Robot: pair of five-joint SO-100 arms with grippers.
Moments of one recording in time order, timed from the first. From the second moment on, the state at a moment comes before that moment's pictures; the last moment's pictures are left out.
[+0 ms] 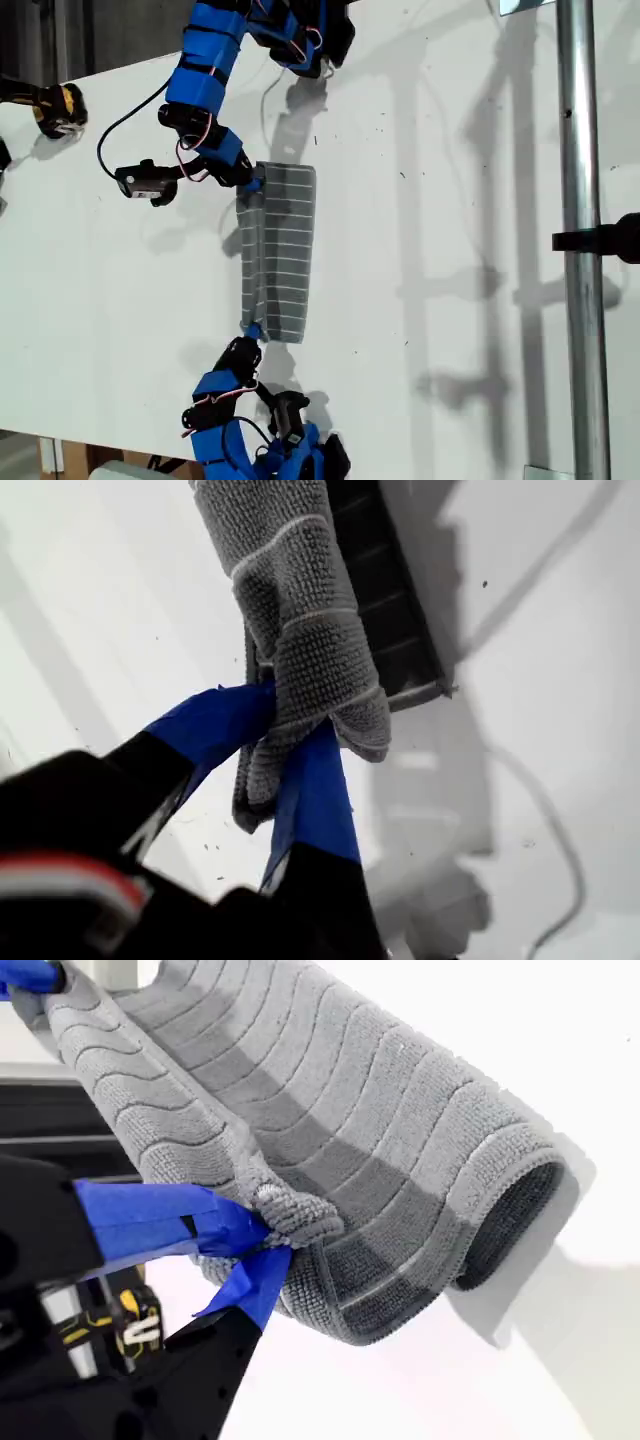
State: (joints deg) arm 0 -26.6 117.6 119.6 55.7 -30.8; arm 1 18.5 100.6 90.0 83.7 40.5
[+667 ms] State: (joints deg) arm 0 -20.4 117.8 134.0 50.1 -43.9; arm 1 6.9 96.9 107.6 75.1 52.0
